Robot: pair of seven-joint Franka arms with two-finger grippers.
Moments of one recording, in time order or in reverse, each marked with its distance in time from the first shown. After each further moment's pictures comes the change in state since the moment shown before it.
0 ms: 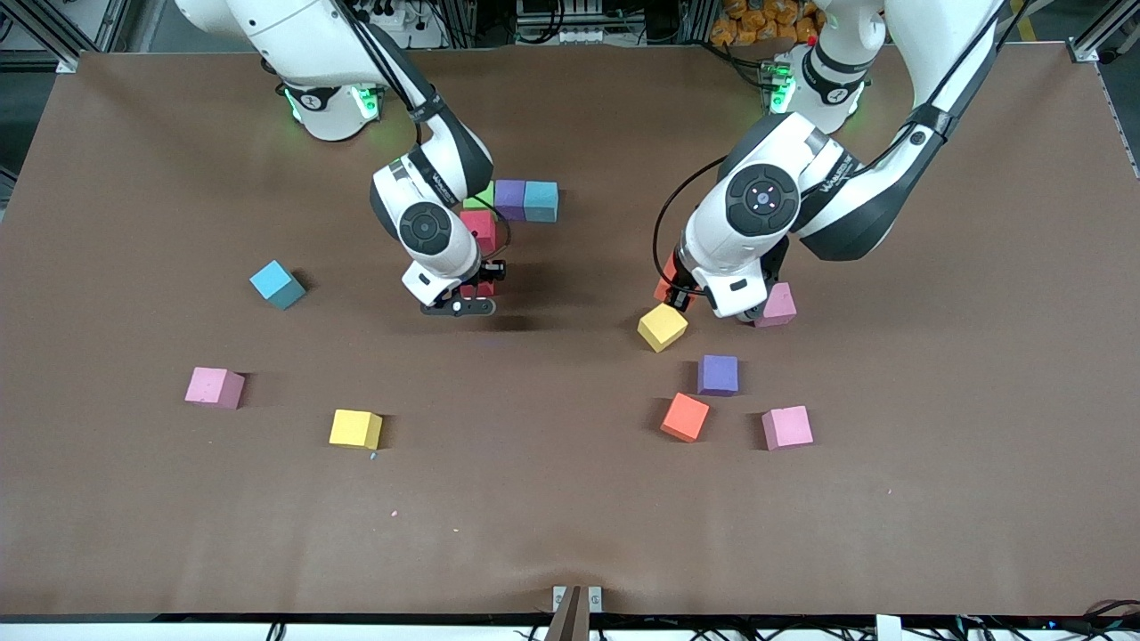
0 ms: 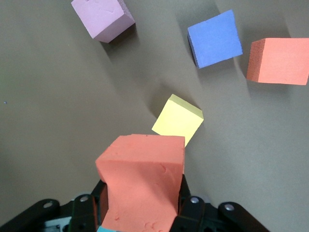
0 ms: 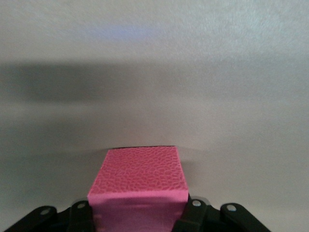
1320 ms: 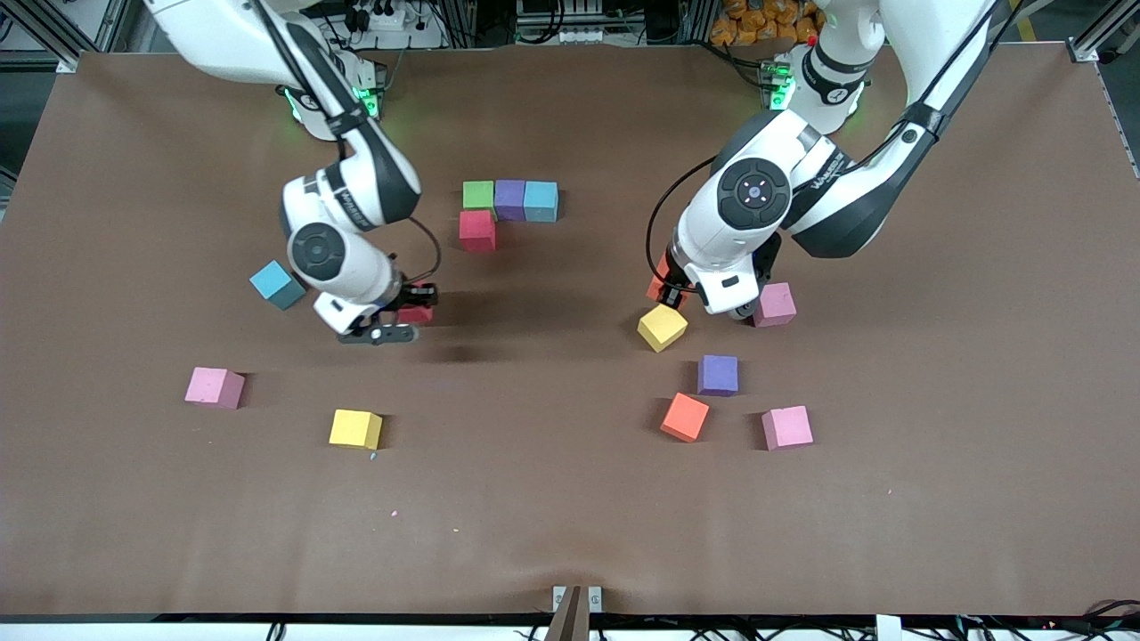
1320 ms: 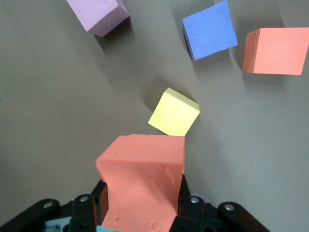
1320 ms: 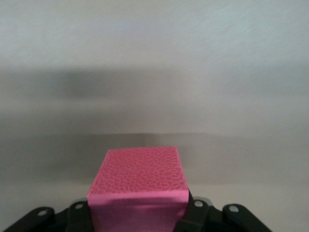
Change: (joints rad) left arm -0.013 0.000 0.000 -0.002 0.000 0.020 0.000; right arm -0.182 -0.102 -0.001 0.006 -0.012 -0.092 -0.157
